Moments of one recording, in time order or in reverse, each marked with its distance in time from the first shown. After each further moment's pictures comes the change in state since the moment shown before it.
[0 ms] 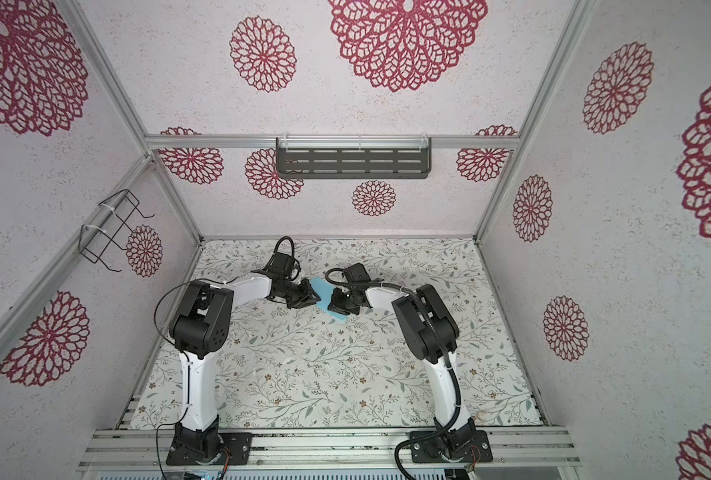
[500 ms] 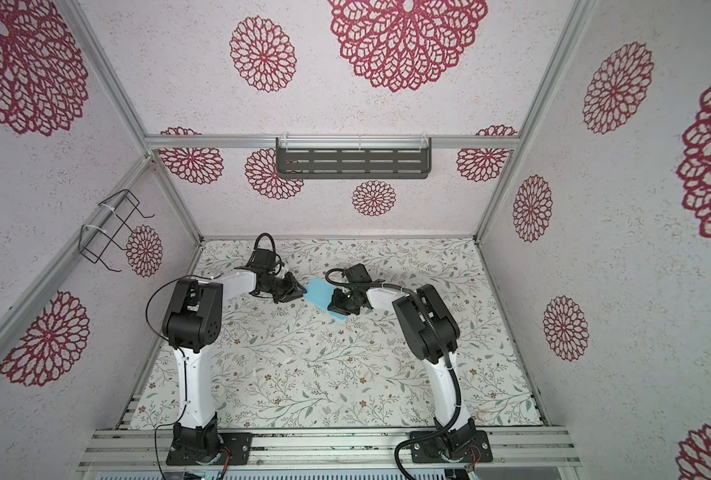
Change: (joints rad) left arm 0.142 0.040 0.038 0.006 0.066 0.007; right arm -0.006 -0.002 -0.021 0.031 -0.013 -0.011
